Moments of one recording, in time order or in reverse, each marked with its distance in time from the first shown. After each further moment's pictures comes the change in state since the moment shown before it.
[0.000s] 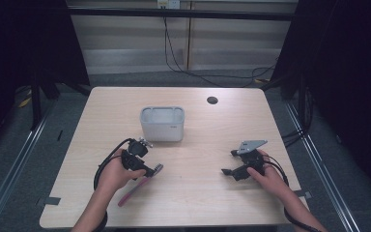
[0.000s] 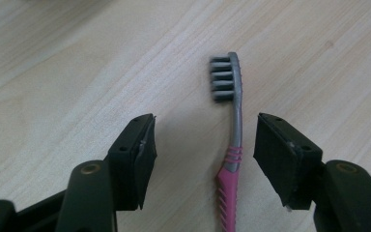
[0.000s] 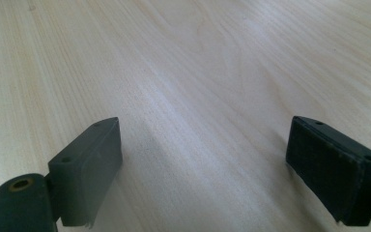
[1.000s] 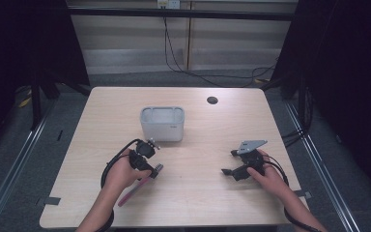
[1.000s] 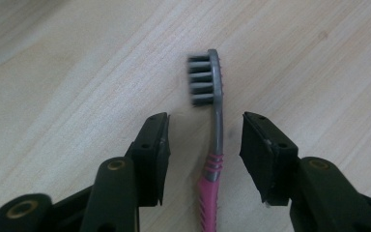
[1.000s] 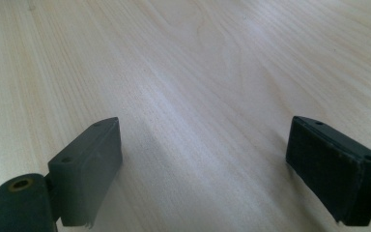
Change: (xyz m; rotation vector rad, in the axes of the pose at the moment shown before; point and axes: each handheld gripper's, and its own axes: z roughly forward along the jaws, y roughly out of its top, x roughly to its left) left arm -0.011 0.013 0.011 0.095 -0.008 0.020; right arm 0.000 0.000 0.000 -0.002 0.000 -0.002
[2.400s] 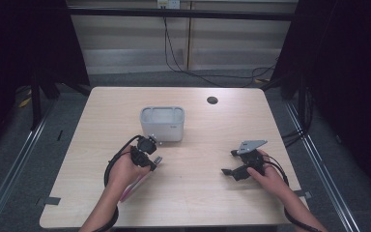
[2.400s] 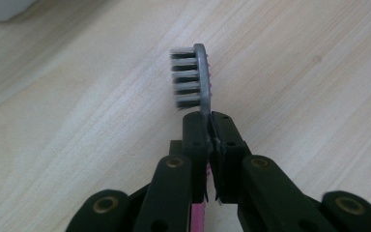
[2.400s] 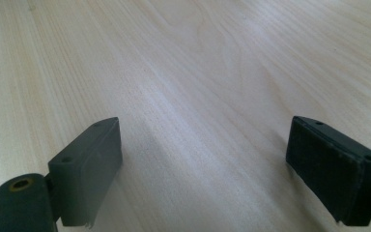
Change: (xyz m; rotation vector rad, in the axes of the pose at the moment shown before) left arm 0.000 0.009 -0.010 -0.054 0.020 -0.003; right arm 0.000 0.000 0.000 0.000 0.000 0.000
